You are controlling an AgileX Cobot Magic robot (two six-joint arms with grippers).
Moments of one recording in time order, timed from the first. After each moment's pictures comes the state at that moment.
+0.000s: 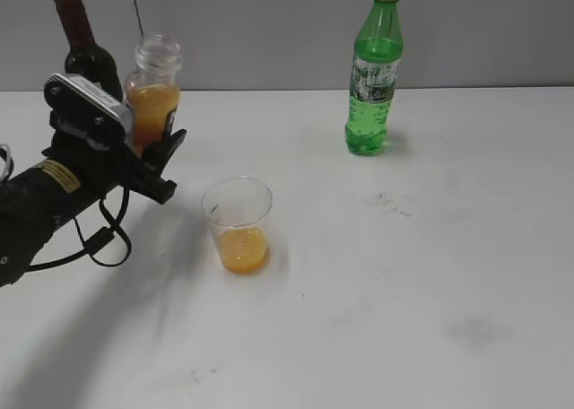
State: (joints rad) left arm -0.38 1.96 -0.62 0.06 -1.15 0.38; right arm 0.05 -0.01 -0.50 0.07 1.04 -0.06
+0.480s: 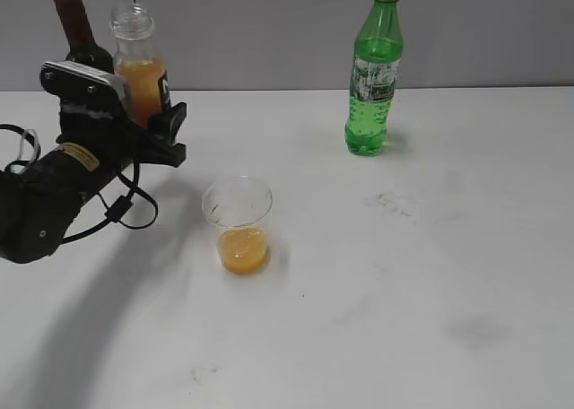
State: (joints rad) left arm -0.37 2.06 -0.76 -0.01 -1.14 0.16; right arm 0.05 -0.01 -0.50 0.07 1.04 -0.06
